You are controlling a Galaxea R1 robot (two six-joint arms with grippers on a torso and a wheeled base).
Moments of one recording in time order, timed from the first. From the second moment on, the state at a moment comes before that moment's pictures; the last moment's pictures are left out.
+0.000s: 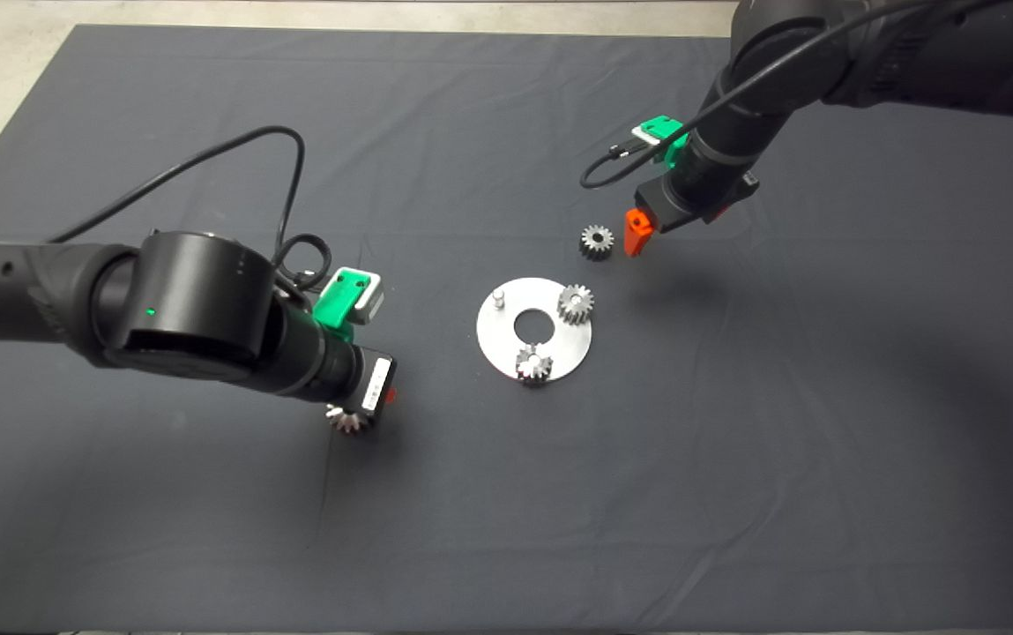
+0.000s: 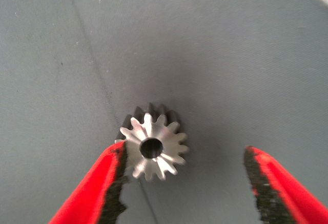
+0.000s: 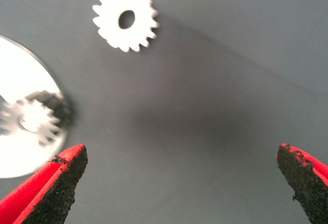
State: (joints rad) left arm -0.35 2.36 -0.68 0.59 1.48 -1.38; right arm 0.51 2.68 -1.39 -0.27 -1.53 0.92
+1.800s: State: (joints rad) left arm -0.54 2.17 -0.31 0.11 1.52 -1.46; right arm 0.40 2.64 -1.59 -0.29 -1.09 0.48
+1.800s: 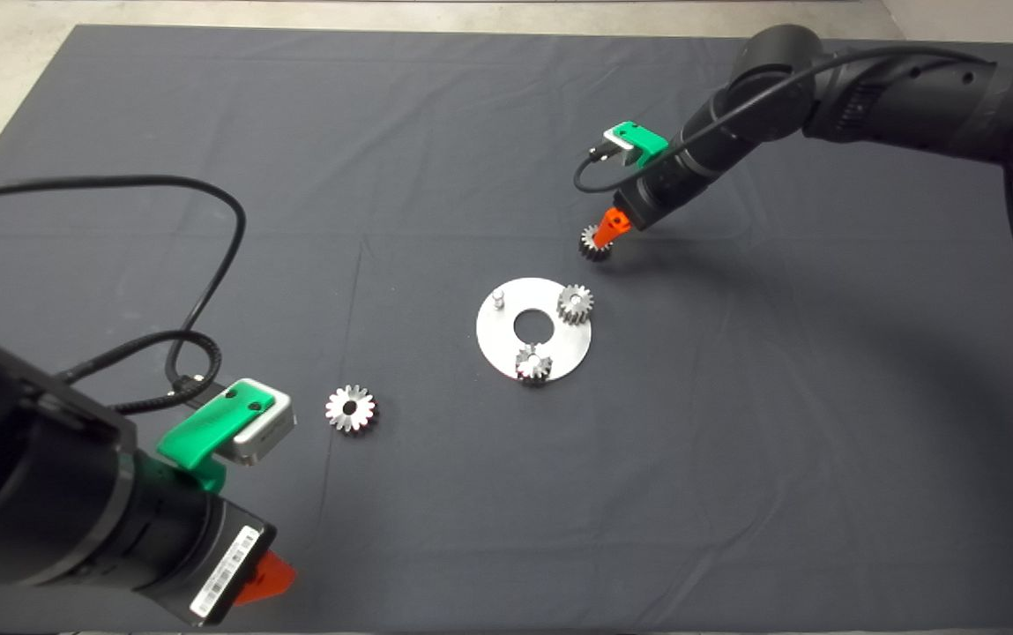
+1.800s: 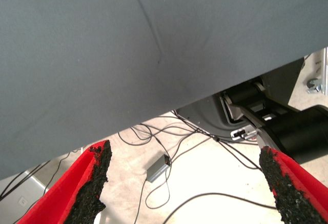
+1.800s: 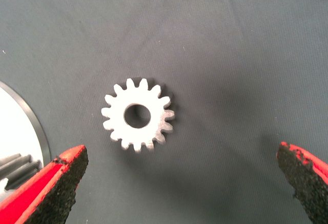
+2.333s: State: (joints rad) left arm -0.54 2.12 -0.31 0.06 1.52 -1.42; right arm 0.37 2.64 -1.59 -0.29 -0.94 0.40
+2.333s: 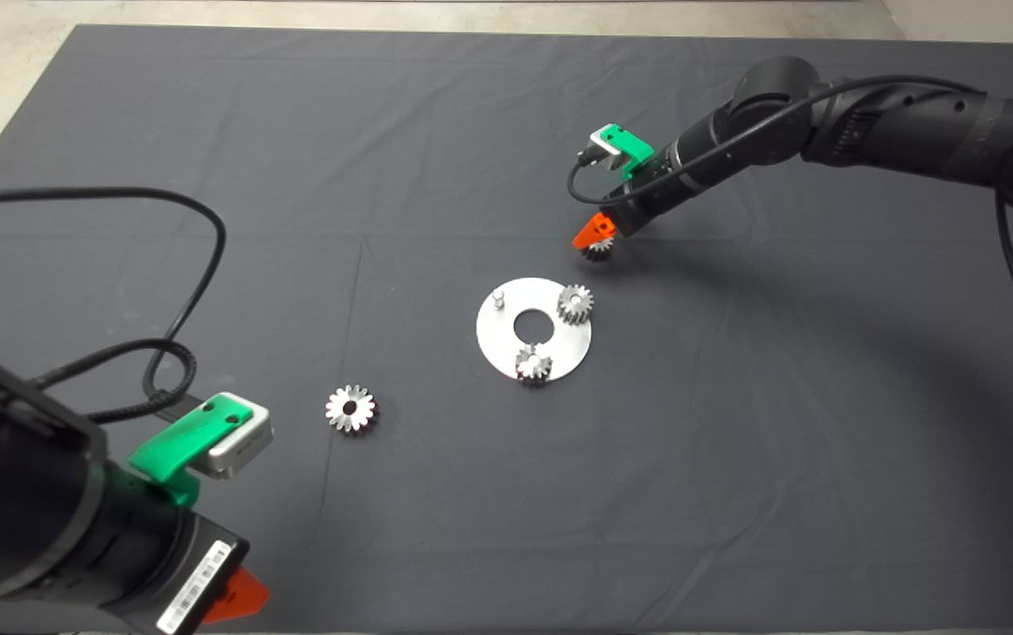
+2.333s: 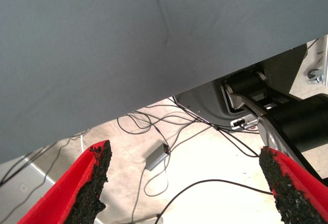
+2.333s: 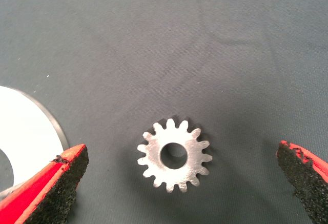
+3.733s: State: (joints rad) left arm -0.54 2.07 -0.32 0.00 1.52 -1.41; right arm 0.32 2.56 -1.47 -0.29 -0.82 0.26
